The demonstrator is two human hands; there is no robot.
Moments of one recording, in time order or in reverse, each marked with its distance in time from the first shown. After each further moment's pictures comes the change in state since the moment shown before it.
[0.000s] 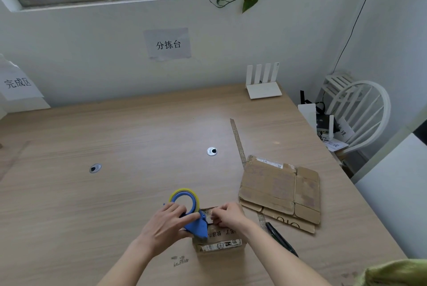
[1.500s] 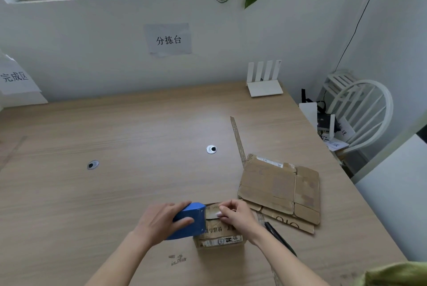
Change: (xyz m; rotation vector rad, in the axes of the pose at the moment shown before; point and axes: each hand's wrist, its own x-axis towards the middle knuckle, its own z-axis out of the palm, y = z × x) left_hand 0.011 -0.002 -0.018 -0.169 -0.228 -0.392; right_hand -0.008 0.021 -0.024 0.206 0.008 -0.189
